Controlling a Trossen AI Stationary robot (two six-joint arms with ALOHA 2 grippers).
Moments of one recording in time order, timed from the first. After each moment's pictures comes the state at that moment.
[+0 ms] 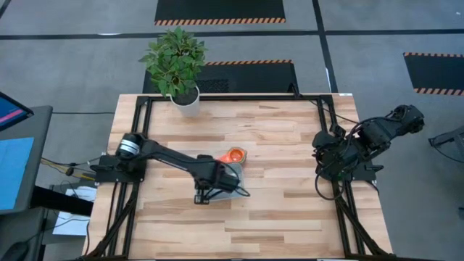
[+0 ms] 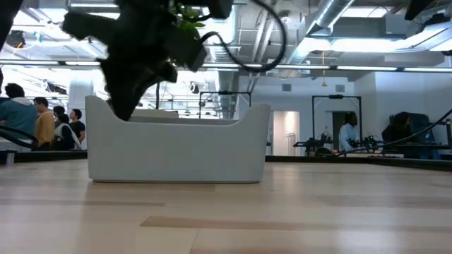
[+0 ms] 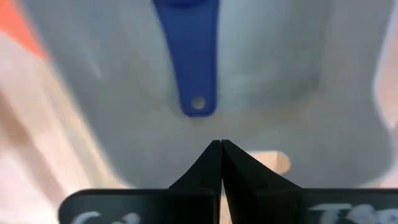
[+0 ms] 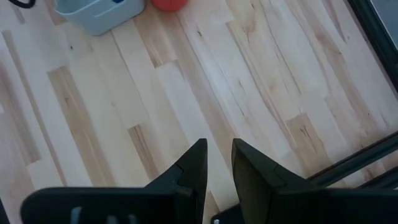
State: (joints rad) left arm -0.25 1.99 1.57 -1.34 -0.06 -0.24; right arm 0.50 1.06 1.34 -1.57 0.39 0.89
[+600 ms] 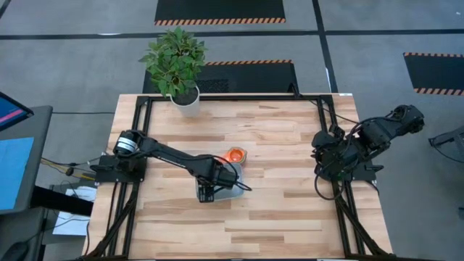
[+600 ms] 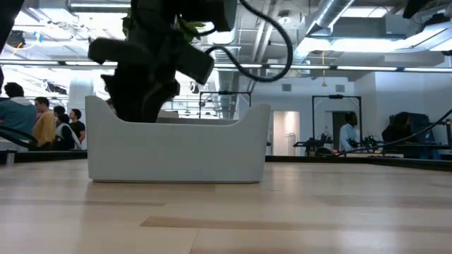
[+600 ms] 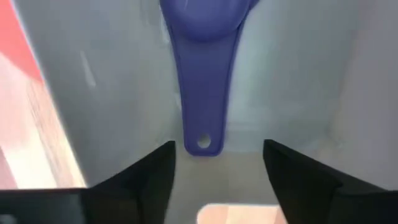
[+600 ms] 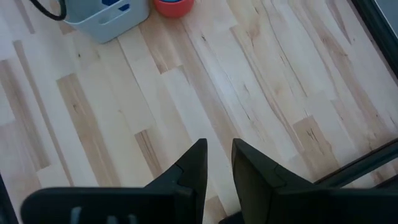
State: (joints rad) left arm -0.22 1.96 1.47 -1.15 -0.07 -0.30; right arm 0.50 1.06 1.34 -1.54 0.39 0.90
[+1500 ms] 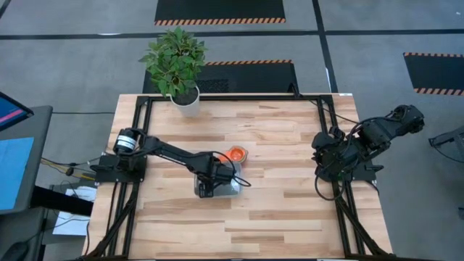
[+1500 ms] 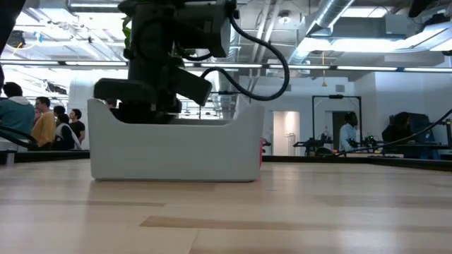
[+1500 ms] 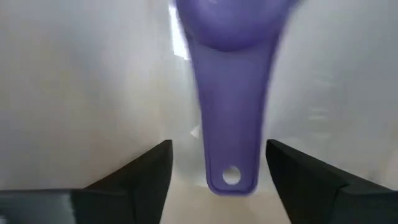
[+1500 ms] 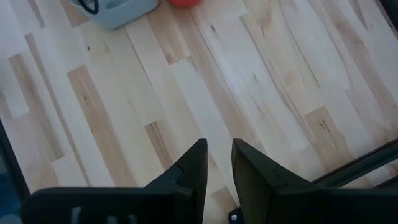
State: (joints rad) left arm -0.18 1.96 1.32 -0.96 -0.08 -0.23; right arm 0.50 1.06 1.34 -1.53 0.34 0.92
